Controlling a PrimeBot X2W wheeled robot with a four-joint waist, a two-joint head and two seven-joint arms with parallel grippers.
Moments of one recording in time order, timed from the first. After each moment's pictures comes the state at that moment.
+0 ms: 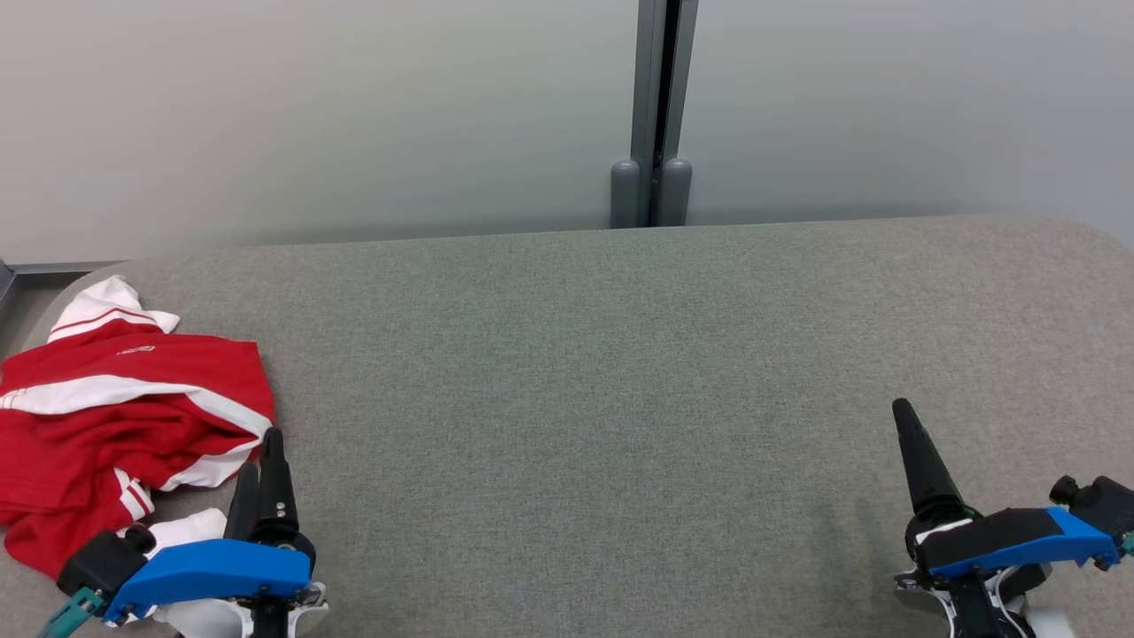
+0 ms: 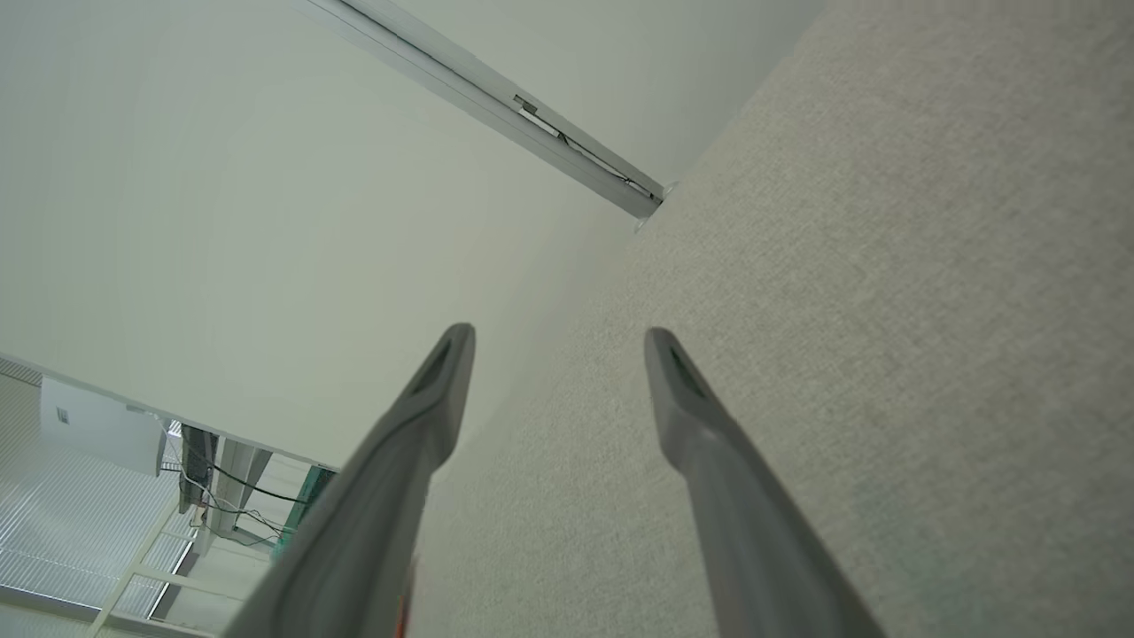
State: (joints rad) left arm -0.10 0.04 0.07 0.36 -1.01 -0.12 -0.04; right arm -0.13 -0.11 0.01 0.33 1.12 0.13 -0.04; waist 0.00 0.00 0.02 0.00
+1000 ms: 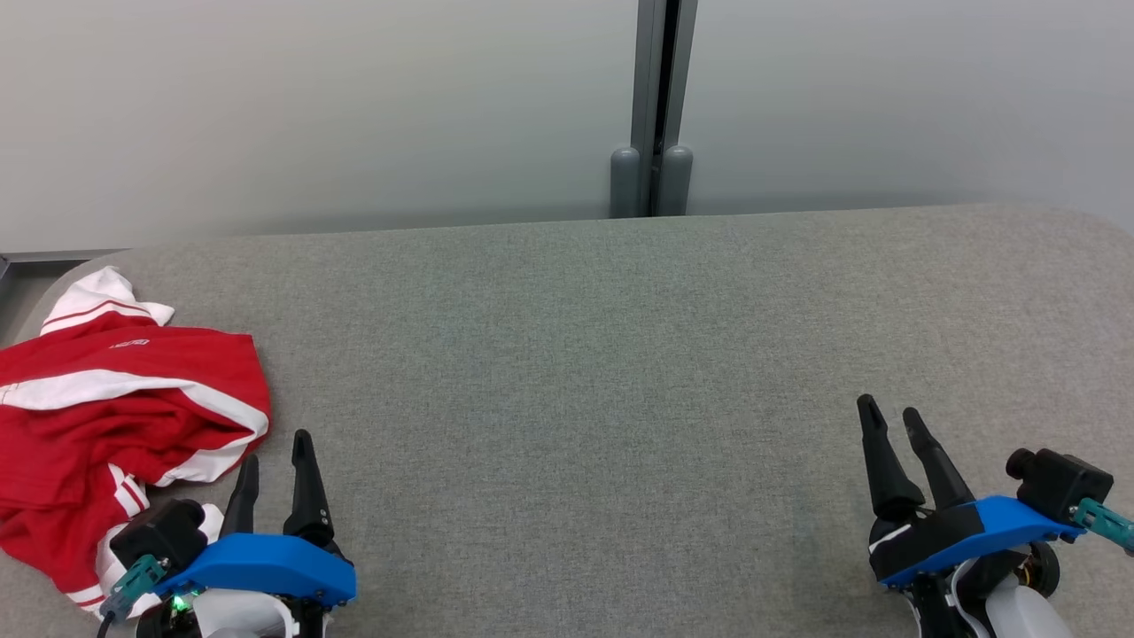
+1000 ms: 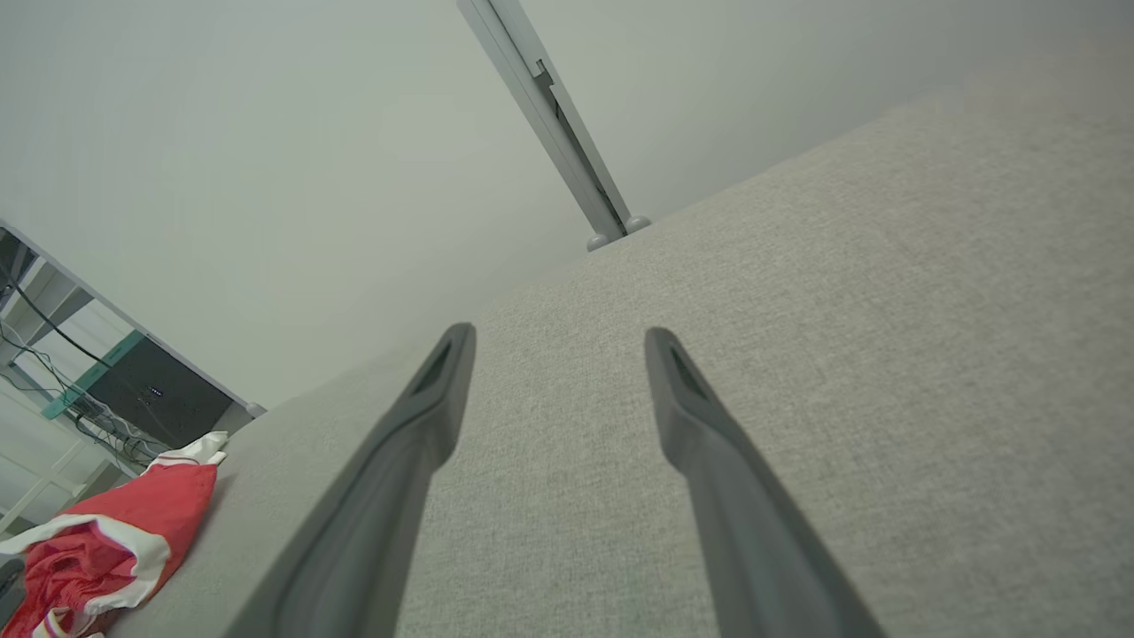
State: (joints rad) left arm -0.13 0.05 0.01 0.42 -0.55 -0.06 -0.14; right arm -0.18 -0.11 0.06 0.38 0.65 0.13 -0.13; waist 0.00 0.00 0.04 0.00
